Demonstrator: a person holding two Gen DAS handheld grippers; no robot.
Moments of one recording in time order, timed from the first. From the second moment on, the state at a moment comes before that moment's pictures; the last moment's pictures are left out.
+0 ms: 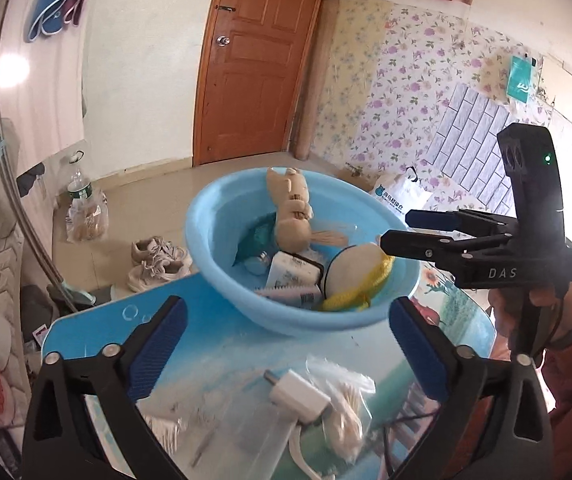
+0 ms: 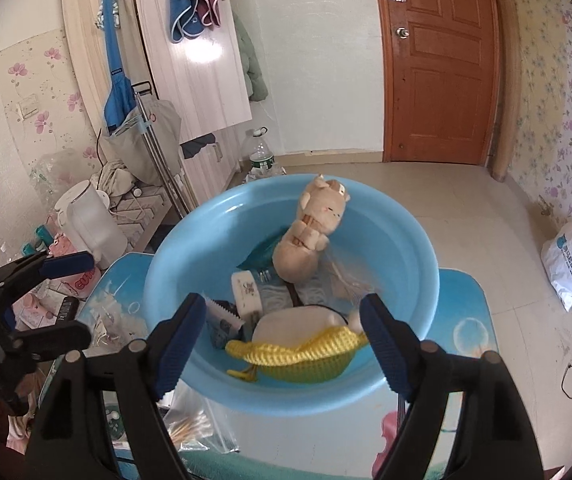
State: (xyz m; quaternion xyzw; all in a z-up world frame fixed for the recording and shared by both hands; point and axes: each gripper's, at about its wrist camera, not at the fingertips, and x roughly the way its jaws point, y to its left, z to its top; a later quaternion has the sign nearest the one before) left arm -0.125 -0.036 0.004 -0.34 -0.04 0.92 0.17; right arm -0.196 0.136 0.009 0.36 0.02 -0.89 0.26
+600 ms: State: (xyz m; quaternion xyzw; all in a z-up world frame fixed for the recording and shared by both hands) left arm -0.082 -0.054 -0.010 -0.37 -0.02 0.92 0.12; right arm -0.151 0.125 -0.008 0.39 0.04 -0.88 0.26
